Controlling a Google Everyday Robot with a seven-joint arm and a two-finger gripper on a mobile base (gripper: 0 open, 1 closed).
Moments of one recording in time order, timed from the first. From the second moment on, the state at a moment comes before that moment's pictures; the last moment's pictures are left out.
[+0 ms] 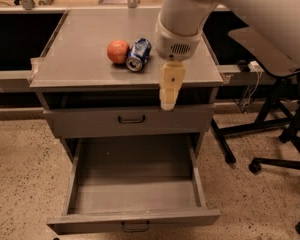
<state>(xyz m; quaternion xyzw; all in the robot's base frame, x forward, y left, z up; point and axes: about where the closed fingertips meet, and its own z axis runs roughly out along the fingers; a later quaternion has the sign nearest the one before) 0.552 -0.049 0.918 -0.71 0.69 -0.02 0.15</state>
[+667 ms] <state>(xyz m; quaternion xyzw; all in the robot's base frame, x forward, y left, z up) 0.685 -0.052 0.937 -0.65 0.73 -0.01 0.20</state>
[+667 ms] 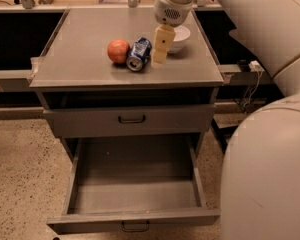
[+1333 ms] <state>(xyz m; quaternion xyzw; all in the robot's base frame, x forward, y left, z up) 0.698 -0.034 0.935 -0.65 0.73 0.01 0.22</state>
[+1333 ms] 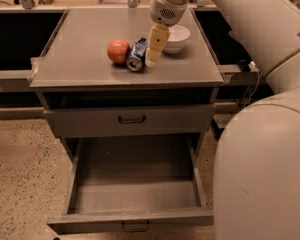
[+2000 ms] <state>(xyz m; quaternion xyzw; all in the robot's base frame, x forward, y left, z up) 0.739 0.013 0.917 -0.63 0.73 0.09 0.27</state>
